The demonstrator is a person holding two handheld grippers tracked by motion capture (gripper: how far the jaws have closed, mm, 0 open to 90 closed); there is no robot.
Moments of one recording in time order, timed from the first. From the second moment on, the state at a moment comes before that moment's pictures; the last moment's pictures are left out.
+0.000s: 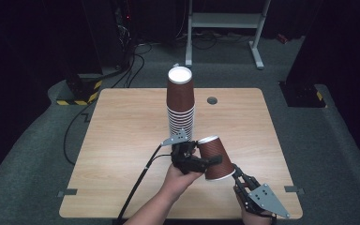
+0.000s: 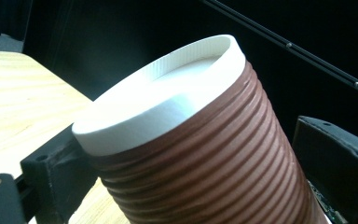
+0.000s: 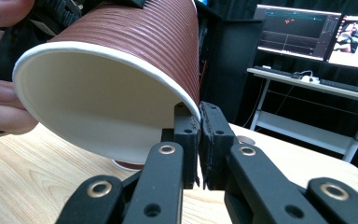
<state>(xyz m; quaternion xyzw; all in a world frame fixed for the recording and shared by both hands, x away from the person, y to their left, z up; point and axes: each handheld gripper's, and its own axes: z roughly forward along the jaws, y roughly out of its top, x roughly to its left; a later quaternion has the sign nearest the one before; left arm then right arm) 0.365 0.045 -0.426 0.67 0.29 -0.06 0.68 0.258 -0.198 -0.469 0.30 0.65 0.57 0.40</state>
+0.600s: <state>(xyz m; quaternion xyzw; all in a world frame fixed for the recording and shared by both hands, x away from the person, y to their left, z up) 0.370 0.046 -0.424 0.67 0.29 -0.05 0.68 0.256 -0.197 -0.468 0.30 0.65 0.58 0.39</state>
